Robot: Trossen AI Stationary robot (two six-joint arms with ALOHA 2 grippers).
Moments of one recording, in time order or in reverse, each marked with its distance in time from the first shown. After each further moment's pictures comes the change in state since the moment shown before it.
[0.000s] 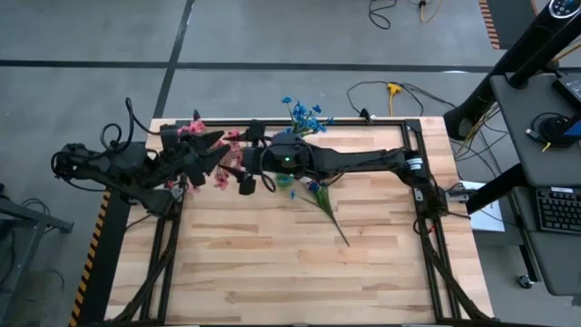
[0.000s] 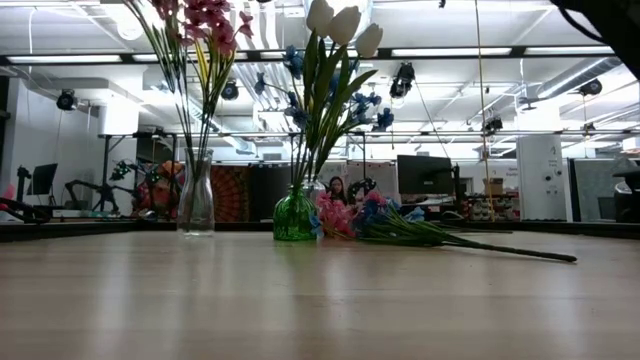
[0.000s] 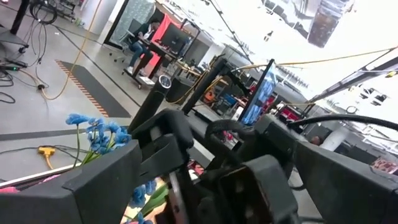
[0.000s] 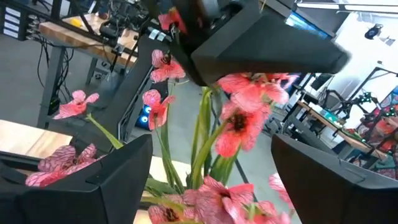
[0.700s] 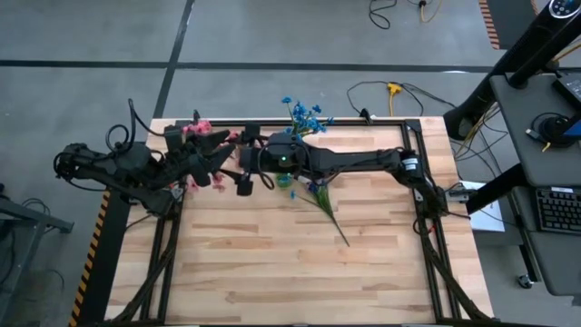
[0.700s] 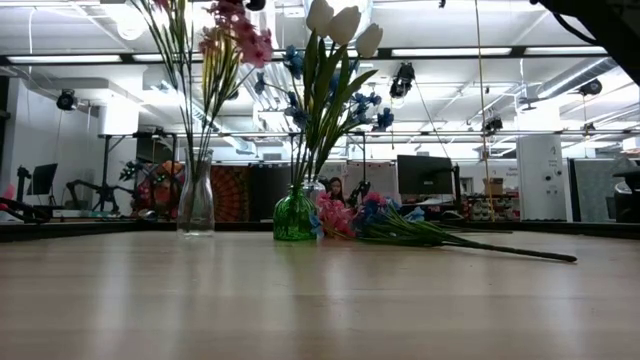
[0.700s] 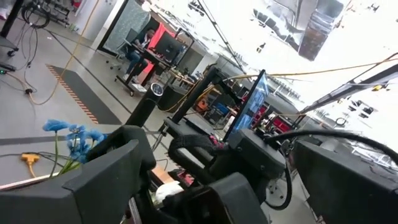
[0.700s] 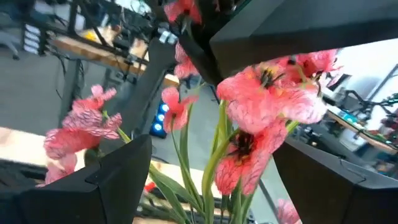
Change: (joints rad) left arm 0.000 0.056 0.000 0.129 0.002 0.021; right arm -0.014 0.041 0.027 0.030 -0.073 0.062
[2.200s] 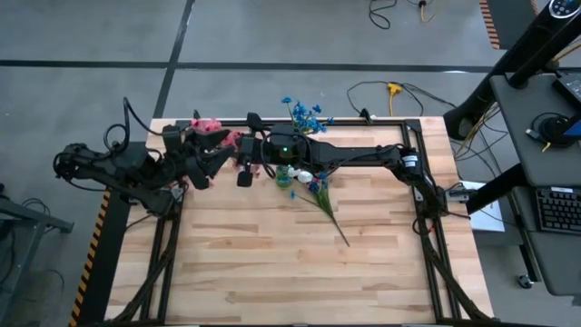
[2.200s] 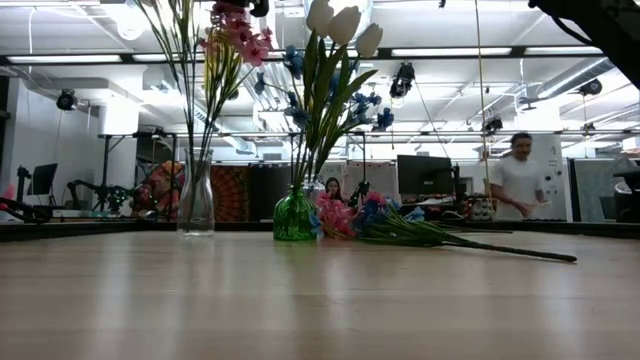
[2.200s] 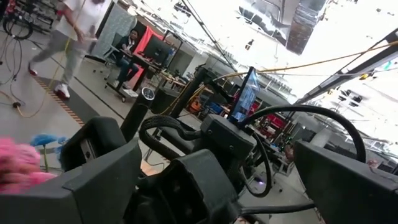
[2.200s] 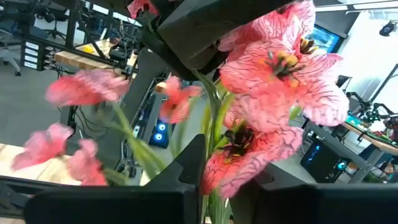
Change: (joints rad) left arm 0.000 -0.004 0.000 0.030 0.046 0.085; right arm -0.043 0.000 0.000 0.036 -0.049 0.026
